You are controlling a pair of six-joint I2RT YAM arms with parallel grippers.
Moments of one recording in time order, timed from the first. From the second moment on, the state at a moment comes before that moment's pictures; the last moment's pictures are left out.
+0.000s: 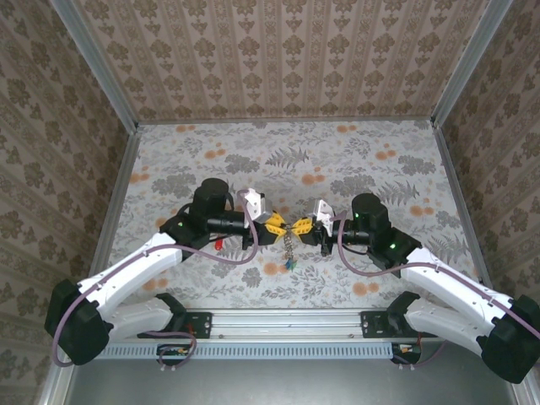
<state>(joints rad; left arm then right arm) -0.75 1.10 0.78 -0.09 0.85 0.24 0.63 0.95 0.61 0.03 -0.62 -0.21</state>
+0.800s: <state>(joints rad) -0.77 1.11 0.78 -0.11 0.79 0.33 0.63 0.95 0.61 0.03 -0.62 -0.21</state>
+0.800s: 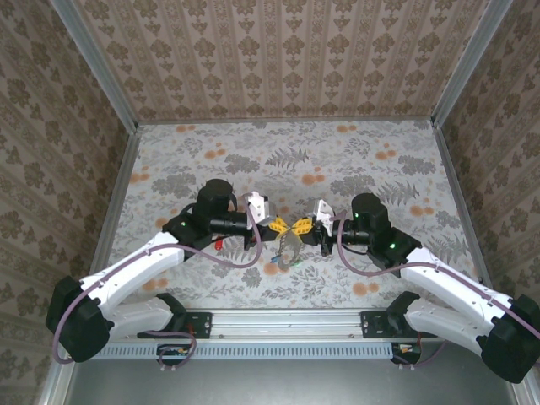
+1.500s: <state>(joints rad) -0.75 1.10 0.73 0.04 0.82 0.19 0.65 0.96 0.61 0.07 -0.61 -0.21</state>
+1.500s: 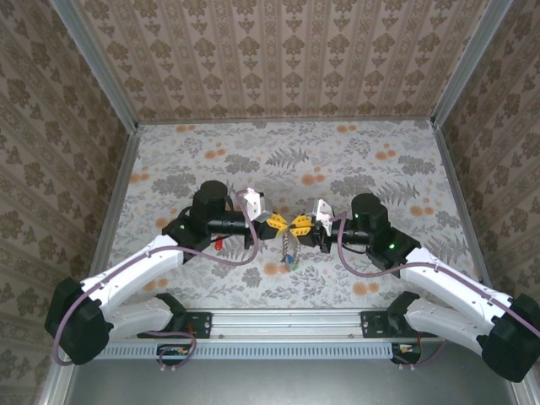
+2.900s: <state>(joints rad) -0.47 0.98 0.83 -0.47 0.34 -0.13 0.65 0.95 0.56 0.07 -0.54 -0.20</state>
